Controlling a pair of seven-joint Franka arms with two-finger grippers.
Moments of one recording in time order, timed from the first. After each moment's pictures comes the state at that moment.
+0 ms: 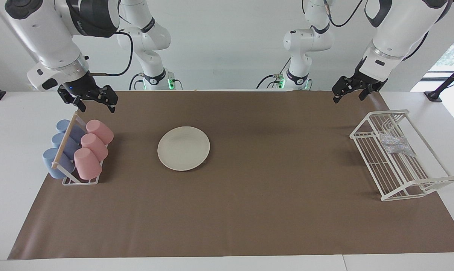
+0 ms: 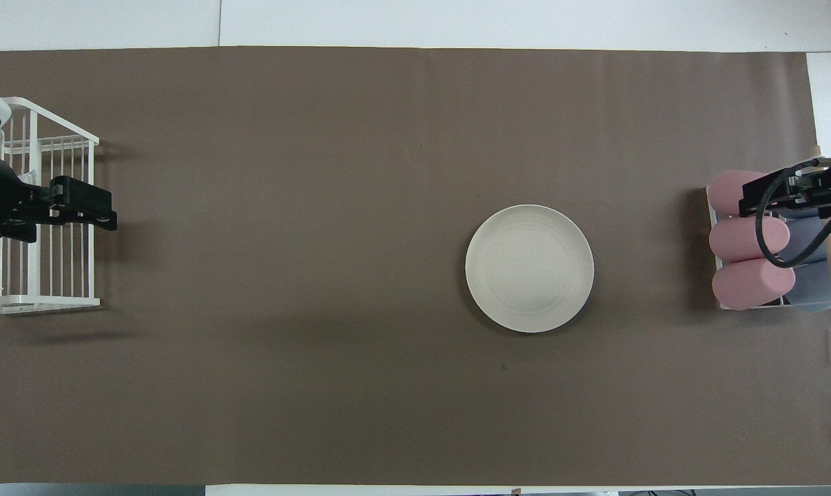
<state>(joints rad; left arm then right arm) -0.02 -0.02 -0.11 -1.58 -0.04 1.49 -0.19 0.04 0.03 -0.08 -1.60 -0.02 1.57 0.01</state>
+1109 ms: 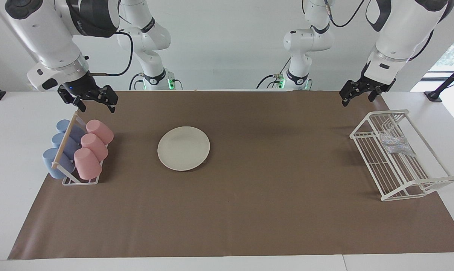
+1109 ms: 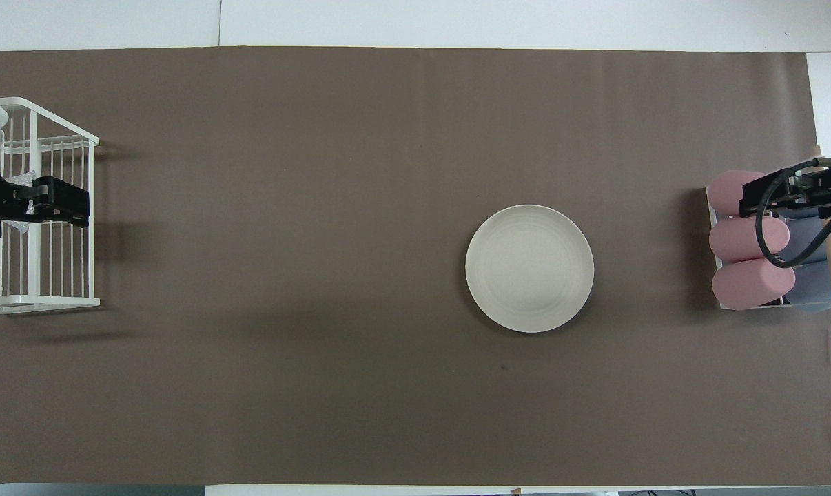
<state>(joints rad) -0.01 -0.02 -0.12 -1.63 0.16 1.56 -0.19 0.04 0.03 -0.08 -1.60 -0.02 1.57 0.01</state>
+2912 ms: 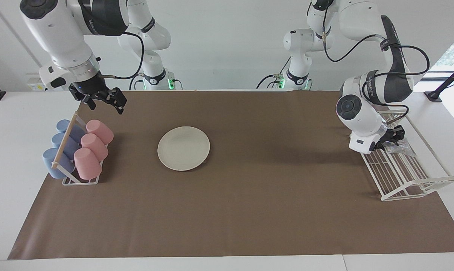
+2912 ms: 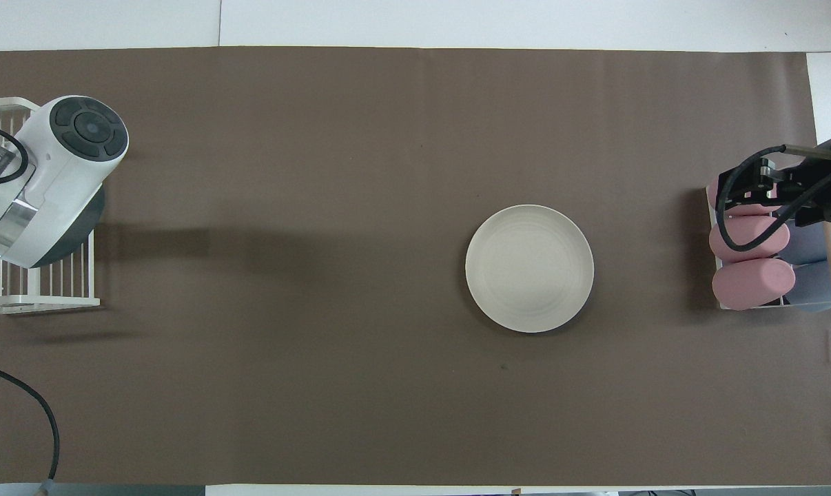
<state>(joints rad) -0.02 0.25 -0.11 -1.81 0.92 1.83 -0.44 0.04 0.02 -0.03 -1.60 -0.02 1.57 0.26</state>
